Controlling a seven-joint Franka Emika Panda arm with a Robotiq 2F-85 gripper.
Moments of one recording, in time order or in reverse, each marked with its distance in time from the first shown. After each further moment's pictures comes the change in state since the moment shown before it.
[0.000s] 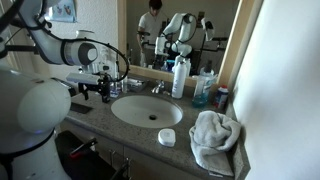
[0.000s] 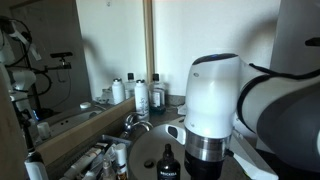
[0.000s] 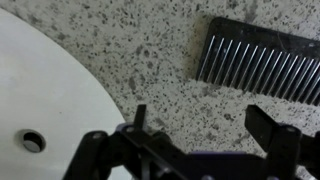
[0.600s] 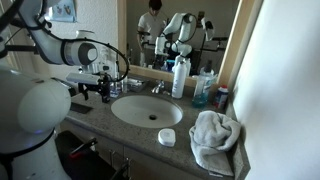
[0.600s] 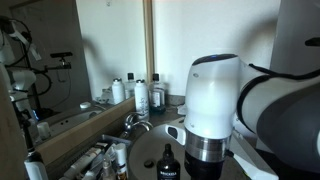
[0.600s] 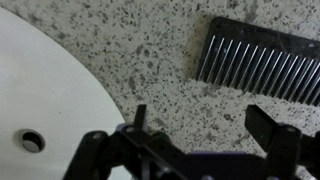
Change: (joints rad) arm 0.002 0.005 -0.001 0.001 0.000 0.000 -0.002
